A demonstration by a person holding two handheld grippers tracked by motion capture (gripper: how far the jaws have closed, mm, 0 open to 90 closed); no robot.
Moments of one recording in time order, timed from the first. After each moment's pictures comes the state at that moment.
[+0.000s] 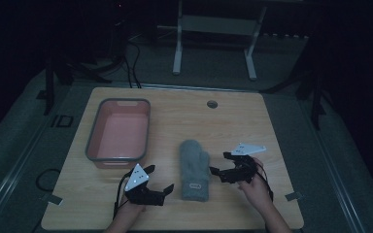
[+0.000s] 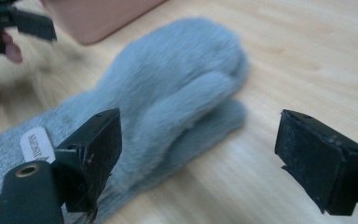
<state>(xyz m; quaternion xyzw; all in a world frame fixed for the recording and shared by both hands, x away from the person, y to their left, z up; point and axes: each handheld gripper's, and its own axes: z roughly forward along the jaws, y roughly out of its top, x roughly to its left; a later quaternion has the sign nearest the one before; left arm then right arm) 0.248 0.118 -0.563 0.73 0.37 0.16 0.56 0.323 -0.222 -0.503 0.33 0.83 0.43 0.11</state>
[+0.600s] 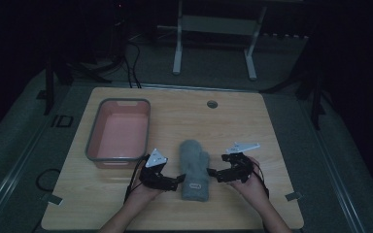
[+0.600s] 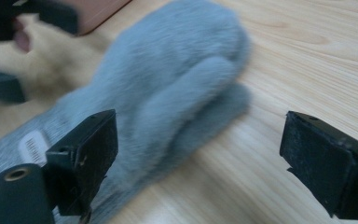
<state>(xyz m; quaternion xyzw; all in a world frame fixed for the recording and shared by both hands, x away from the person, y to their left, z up) 0.292 0.081 -0.536 0.78 0.39 0.10 0.48 0.326 -0.209 -0.505 0.36 0.84 0.39 0.08</state>
